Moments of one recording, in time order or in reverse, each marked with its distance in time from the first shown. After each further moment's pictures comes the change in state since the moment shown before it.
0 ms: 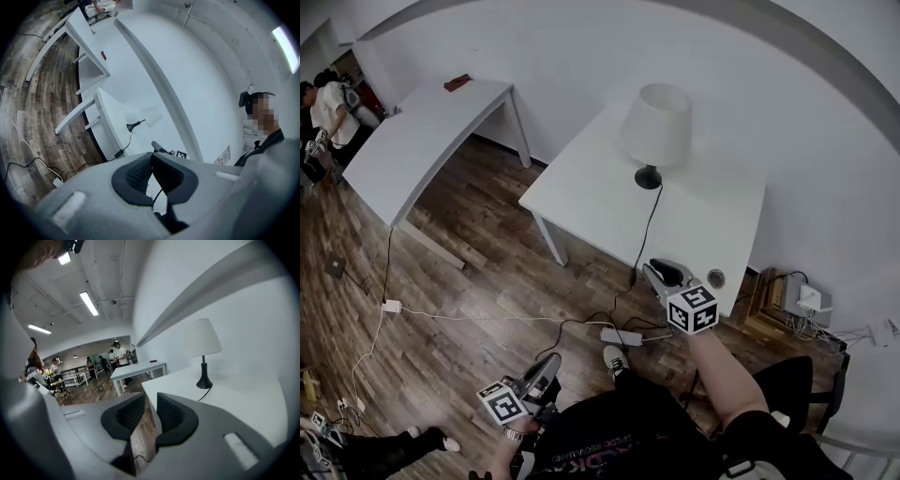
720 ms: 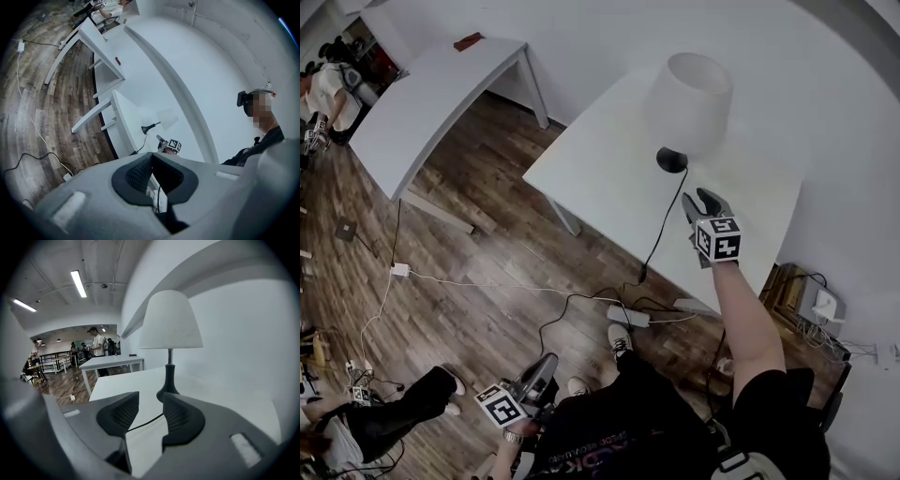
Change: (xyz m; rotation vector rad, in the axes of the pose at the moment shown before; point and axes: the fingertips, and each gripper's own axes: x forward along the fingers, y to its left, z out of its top) left arm 0.013 0.028 -0.006 -0.062 -0.049 0.191; right arm 0.111 -0.198 0.022 -0.097 0.063 -0.209
